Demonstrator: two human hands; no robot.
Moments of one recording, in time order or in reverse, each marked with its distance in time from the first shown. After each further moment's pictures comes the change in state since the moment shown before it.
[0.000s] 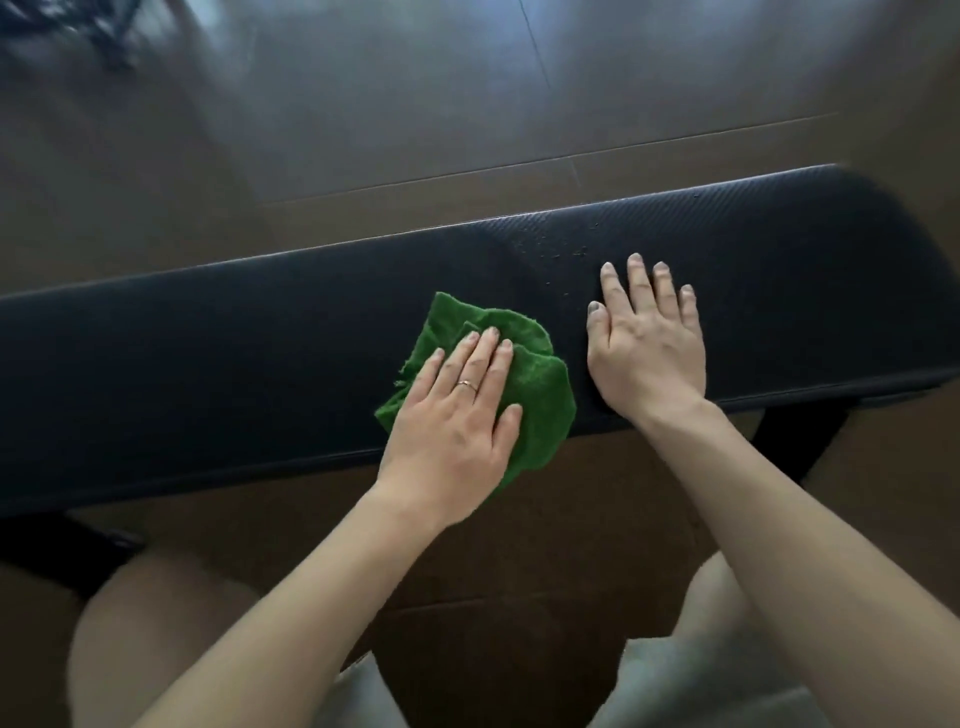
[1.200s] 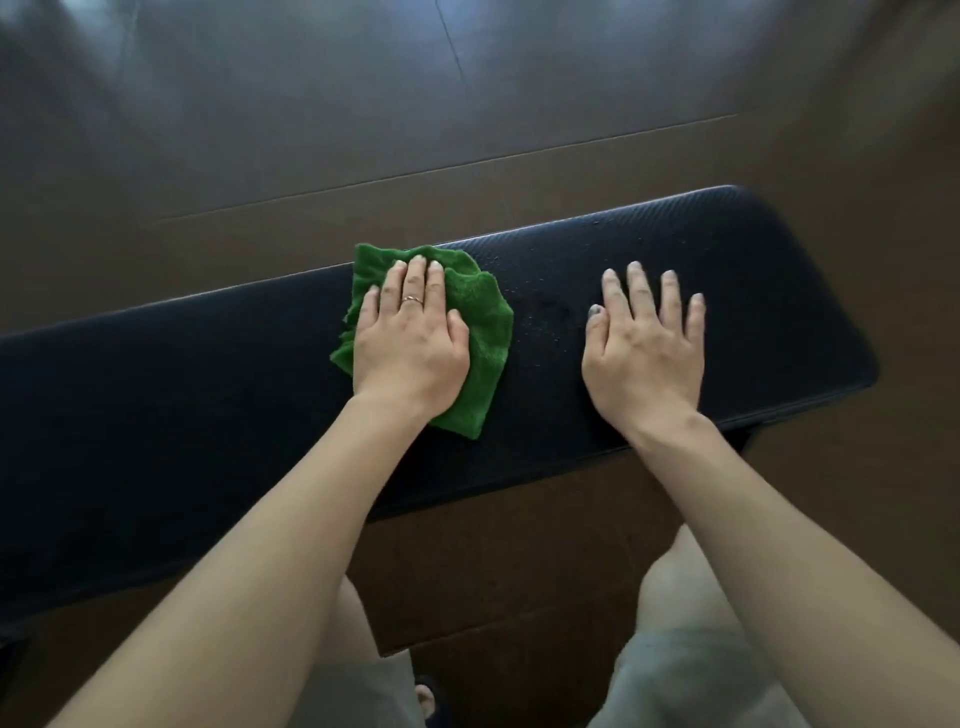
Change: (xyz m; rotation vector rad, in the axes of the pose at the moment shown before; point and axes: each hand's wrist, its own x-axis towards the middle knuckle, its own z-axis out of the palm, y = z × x) left_hand 0.153 0.023 -0.010 -0.062 0.021 -0.203; right_hand 0.033 0.068 -0.023 -0.042 0.084 0.155
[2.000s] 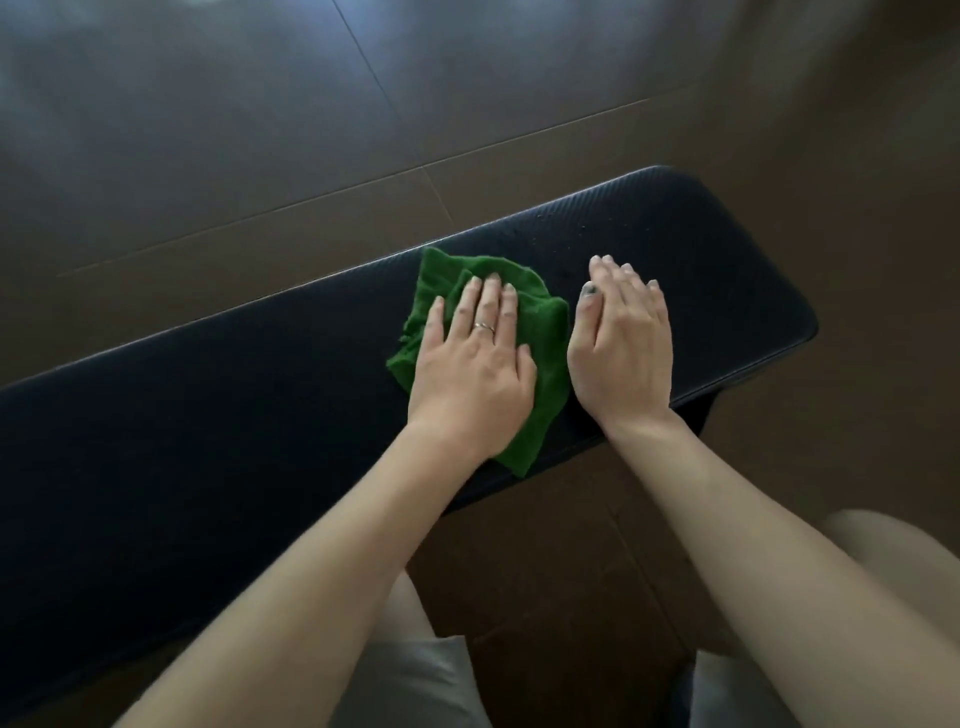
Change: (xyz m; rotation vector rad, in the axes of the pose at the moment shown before) left_hand -0.014 0.070 0.010 0.067 -0.037 0.398; right_hand -0.003 0.013 0.016 0.296 0.325 0.118
